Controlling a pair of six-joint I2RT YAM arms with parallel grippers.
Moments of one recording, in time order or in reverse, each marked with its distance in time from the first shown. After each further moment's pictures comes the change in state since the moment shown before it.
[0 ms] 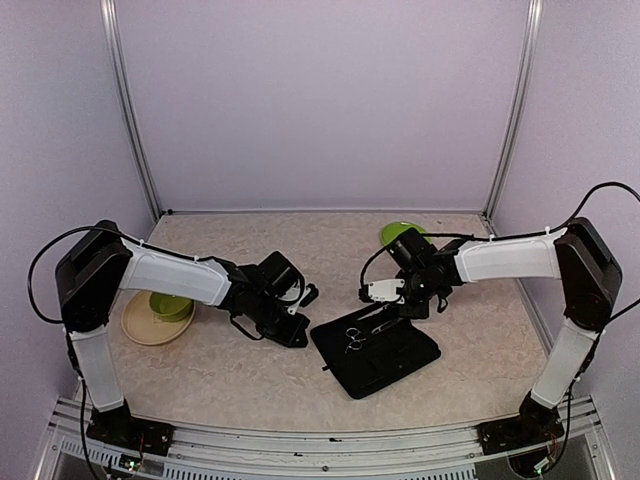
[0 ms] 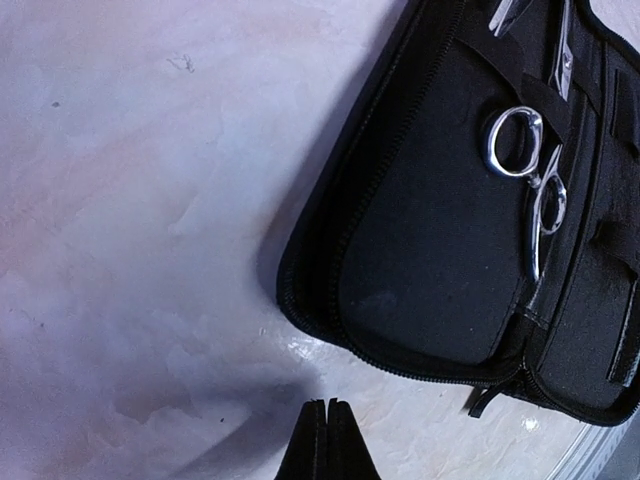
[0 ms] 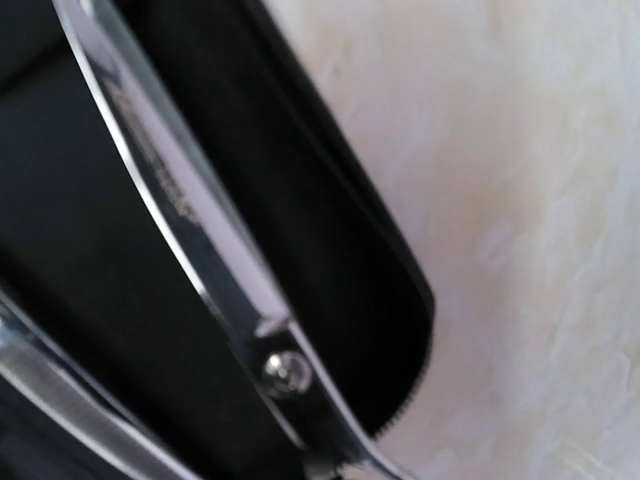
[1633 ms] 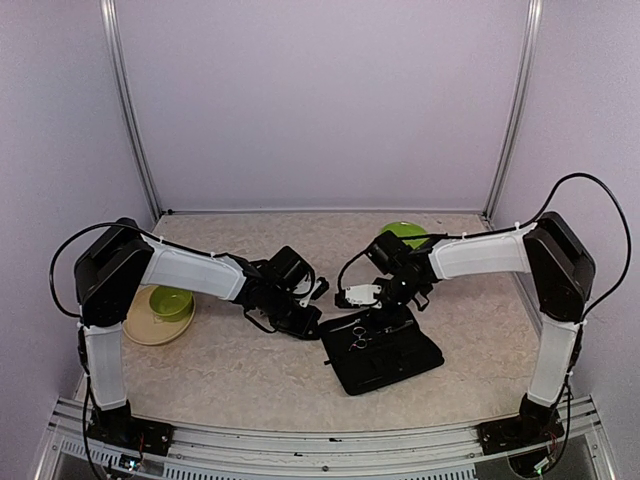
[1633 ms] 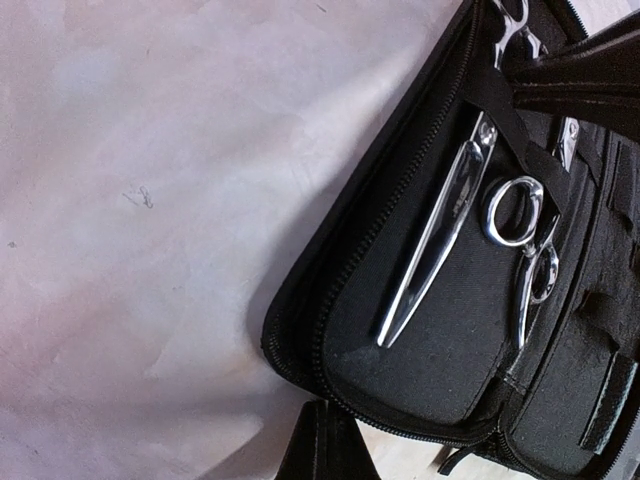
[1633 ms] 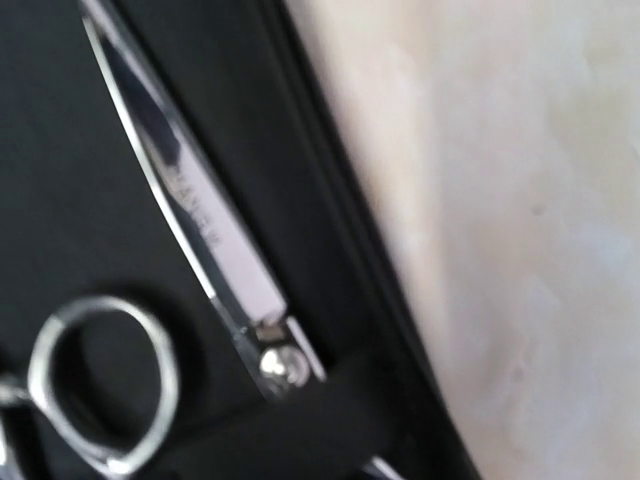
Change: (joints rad) left arm 0.013 0.116 0.112 0.051 0.048 -0.013; right arm 0.048 0.155 0.138 -0.048 -0.250 0.078
